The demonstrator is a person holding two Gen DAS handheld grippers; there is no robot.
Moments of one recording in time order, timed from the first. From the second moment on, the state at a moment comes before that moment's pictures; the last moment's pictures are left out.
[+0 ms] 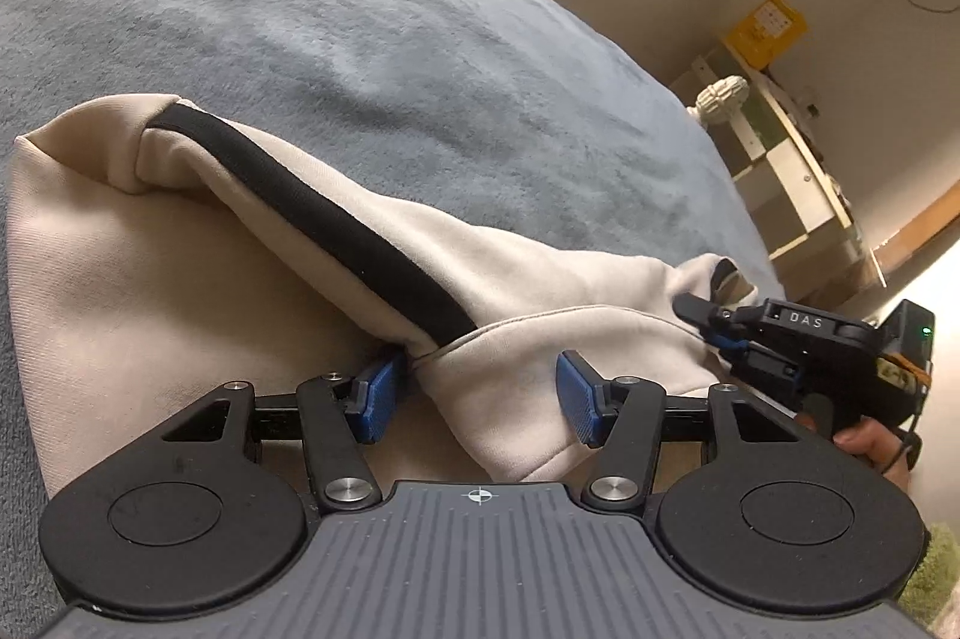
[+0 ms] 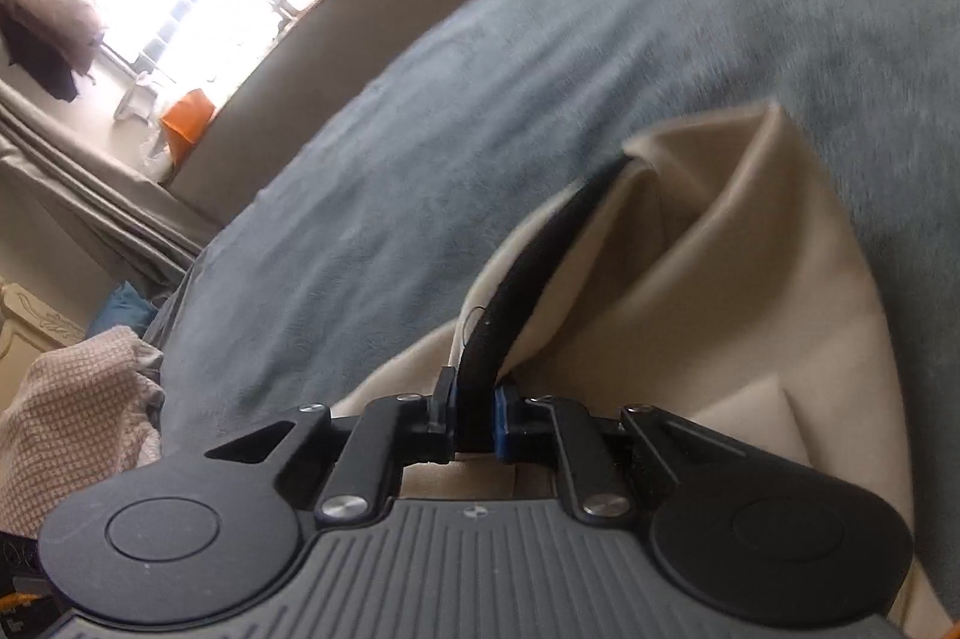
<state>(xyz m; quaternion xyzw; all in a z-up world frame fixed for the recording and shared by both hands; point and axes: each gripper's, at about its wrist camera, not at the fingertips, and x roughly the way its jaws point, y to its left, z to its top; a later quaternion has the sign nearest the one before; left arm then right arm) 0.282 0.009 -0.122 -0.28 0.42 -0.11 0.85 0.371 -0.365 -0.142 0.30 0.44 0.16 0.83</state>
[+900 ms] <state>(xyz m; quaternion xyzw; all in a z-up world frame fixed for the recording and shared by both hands) 0.259 -0.048 -0.118 -0.04 0.38 -0.14 0.91 0.283 -0.285 -0.107 0.03 0.41 0.24 0.88</state>
